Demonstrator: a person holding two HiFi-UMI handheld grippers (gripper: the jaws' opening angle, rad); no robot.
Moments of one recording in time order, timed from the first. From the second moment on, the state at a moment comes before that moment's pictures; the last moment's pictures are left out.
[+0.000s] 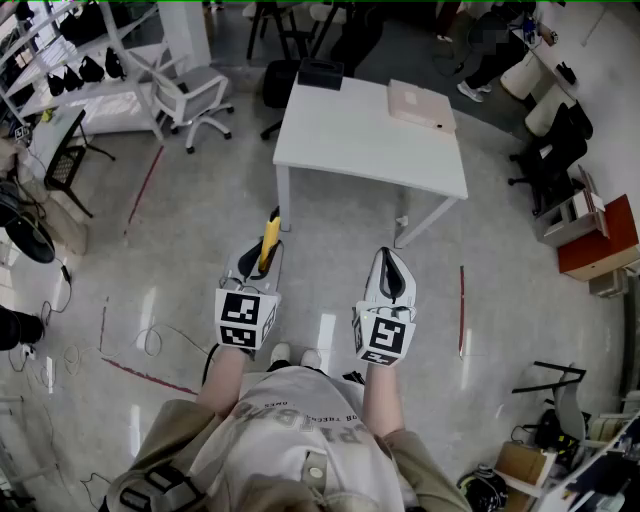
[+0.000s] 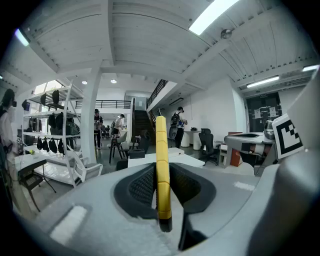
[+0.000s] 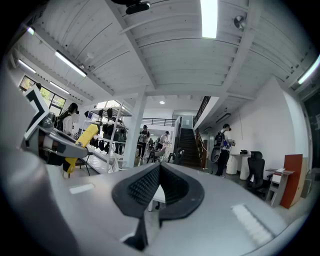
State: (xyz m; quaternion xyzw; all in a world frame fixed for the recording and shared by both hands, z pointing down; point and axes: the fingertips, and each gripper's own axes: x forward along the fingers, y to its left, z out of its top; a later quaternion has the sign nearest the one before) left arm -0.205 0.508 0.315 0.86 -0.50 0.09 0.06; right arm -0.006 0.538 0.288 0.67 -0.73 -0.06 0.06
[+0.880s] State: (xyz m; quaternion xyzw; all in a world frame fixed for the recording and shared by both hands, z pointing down) left arm -0.179 0.517 0.321 0.86 -0.50 0.11 0.06; right arm 0.019 0.546 0.289 0.65 -0.76 -0.01 0.00
